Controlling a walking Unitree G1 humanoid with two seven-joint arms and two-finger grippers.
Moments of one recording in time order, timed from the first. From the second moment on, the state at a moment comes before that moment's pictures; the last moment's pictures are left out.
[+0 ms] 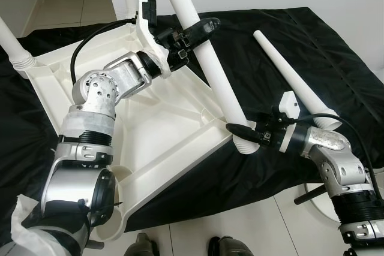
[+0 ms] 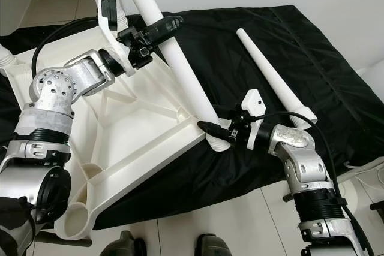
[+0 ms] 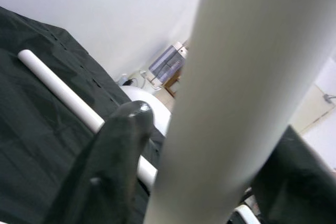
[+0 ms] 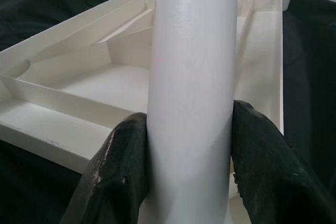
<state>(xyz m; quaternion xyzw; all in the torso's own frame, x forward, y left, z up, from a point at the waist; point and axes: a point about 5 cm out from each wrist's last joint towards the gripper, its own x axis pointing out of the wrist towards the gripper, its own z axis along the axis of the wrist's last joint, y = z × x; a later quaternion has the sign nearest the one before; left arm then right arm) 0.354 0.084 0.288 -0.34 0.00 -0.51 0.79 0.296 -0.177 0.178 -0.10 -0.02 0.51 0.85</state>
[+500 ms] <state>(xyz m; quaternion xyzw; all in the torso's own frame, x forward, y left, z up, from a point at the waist) 0.361 0.089 0.294 -0.35 0.00 -0.50 0.80 0.303 -0.177 0.183 -0.10 -0.03 0.49 0.87</state>
